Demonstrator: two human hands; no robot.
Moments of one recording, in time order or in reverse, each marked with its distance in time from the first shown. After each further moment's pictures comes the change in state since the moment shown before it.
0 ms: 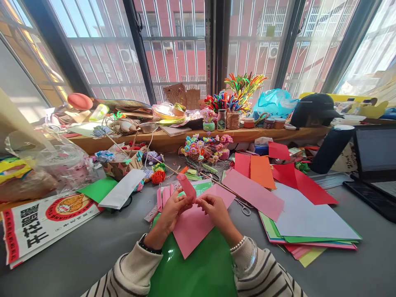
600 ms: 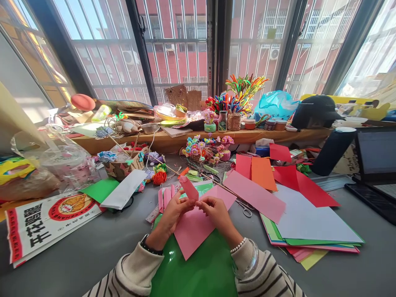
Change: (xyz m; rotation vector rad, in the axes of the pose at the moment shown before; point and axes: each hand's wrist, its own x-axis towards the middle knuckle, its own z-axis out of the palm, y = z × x) left_hand 0.001 -0.001 -0.001 0.002 -0.007 -0.028; right_hand 0.000 -0.001 0.003 -0.039 0.023 0.046
